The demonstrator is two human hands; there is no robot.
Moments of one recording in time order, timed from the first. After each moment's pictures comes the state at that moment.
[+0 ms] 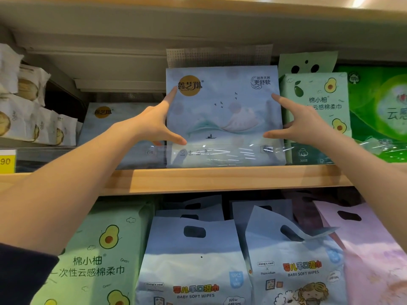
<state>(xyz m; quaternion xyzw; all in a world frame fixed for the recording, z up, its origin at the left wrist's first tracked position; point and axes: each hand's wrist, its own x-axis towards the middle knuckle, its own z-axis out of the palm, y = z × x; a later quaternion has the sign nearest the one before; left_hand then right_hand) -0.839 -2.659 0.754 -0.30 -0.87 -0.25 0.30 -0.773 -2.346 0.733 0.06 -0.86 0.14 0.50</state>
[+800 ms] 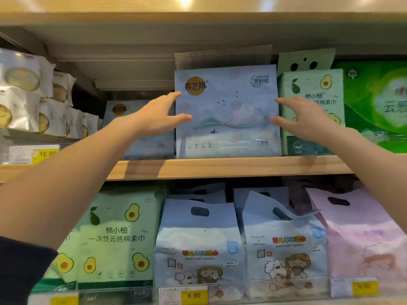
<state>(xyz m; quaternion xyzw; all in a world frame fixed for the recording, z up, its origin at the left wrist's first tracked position) -0.789 -2.669 0.749 -0.28 -0.87 -0.16 0.38 -0.736 -2.349 0.726 0.04 -0.87 0.07 0.49</state>
